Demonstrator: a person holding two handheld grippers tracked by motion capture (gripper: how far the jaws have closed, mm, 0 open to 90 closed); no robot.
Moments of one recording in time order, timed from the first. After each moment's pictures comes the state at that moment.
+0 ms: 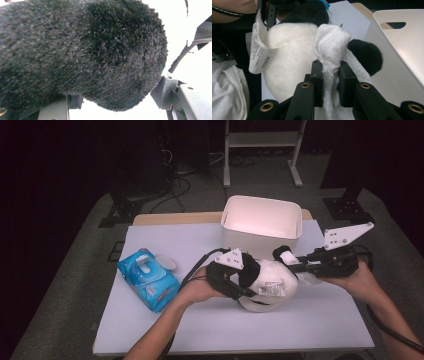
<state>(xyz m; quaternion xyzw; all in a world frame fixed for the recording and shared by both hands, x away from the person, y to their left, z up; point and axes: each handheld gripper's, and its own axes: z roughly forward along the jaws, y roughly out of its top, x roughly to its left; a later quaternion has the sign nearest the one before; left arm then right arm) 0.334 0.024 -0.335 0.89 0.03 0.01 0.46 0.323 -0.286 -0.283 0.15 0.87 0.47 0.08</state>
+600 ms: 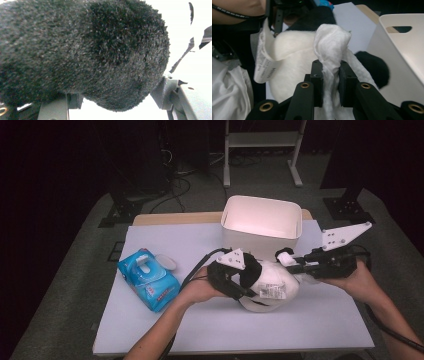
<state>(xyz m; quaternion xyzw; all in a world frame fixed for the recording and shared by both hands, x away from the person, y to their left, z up) 0.334 0.019 -0.334 0.89 0.03 0.01 0.46 0.315 -0.276 -0.279 0.14 0.87 0.46 0.07</state>
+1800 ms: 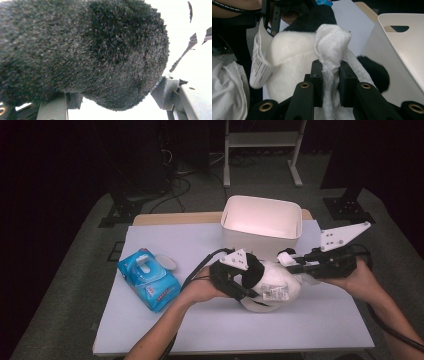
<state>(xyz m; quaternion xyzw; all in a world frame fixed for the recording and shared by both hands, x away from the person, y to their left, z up) 0.332 0.014 -0.332 0.89 0.03 0.01 0.45 0.317 -0.271 -0.274 0.13 0.88 0.45 0.09</state>
